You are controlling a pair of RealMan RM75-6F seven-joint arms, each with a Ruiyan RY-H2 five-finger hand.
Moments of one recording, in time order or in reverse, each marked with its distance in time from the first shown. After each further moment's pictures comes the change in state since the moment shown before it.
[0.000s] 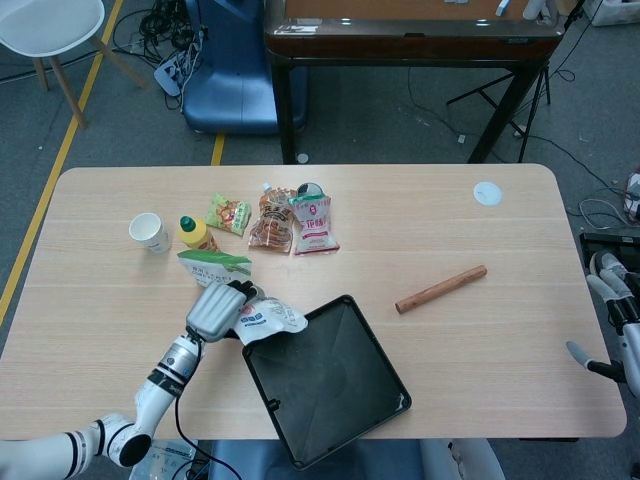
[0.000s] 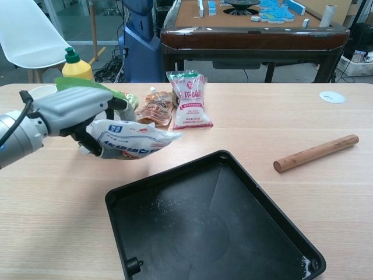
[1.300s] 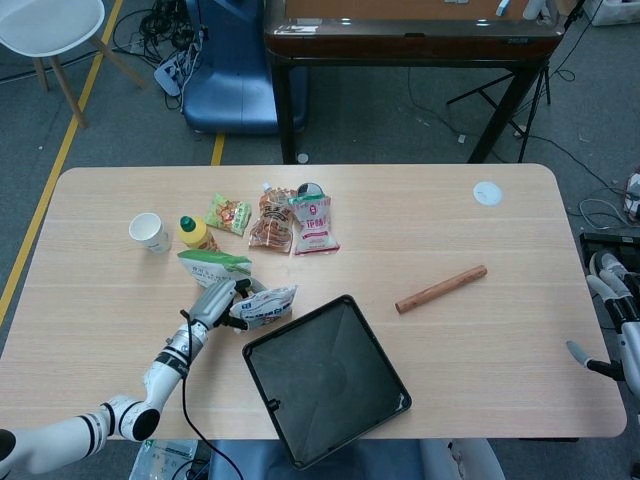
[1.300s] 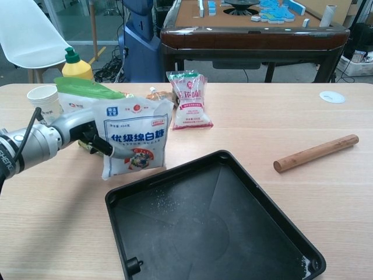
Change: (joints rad) left arm -0.050 -0.080 -0.043 0.210 -0.104 -0.219 -0.661; right arm 0.006 -0.007 0.002 0.010 0.024 -0.024 -0.003
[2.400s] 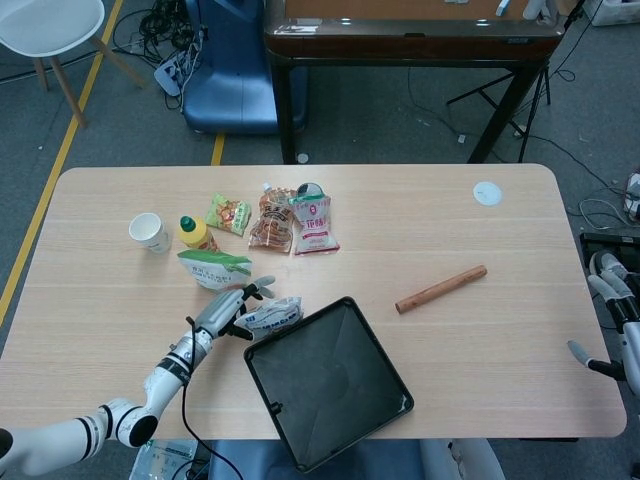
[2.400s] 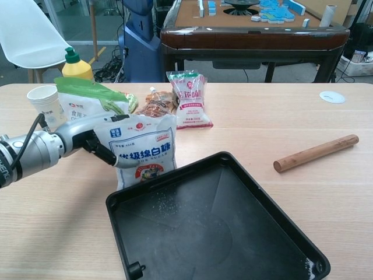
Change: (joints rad) left arm -0.004 0.026 0.041 -0.049 0.053 -0.005 -0.067; right arm -0.001 -0.002 0.002 0.000 0.004 0.002 -0.001
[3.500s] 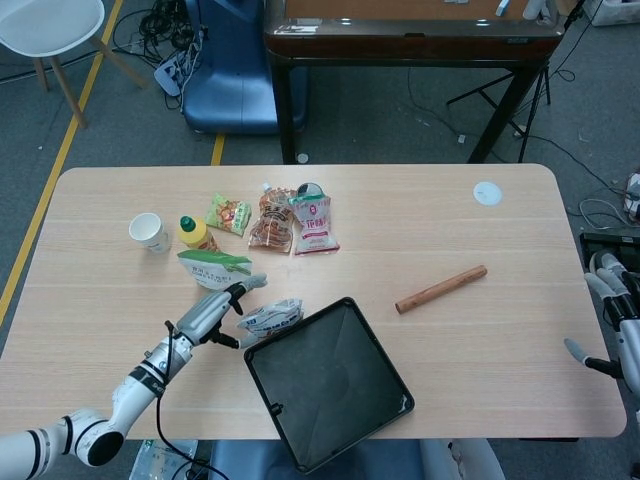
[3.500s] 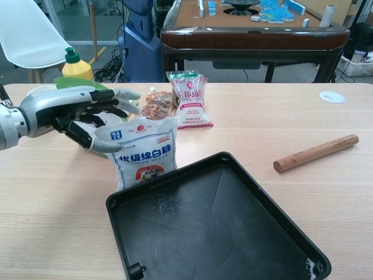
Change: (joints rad) left arm 0.034 0.259 0.016 -0.333 0.034 0.053 0.046; right arm 0.010 -0.007 0.003 0.016 -0.011 -0.003 0.022
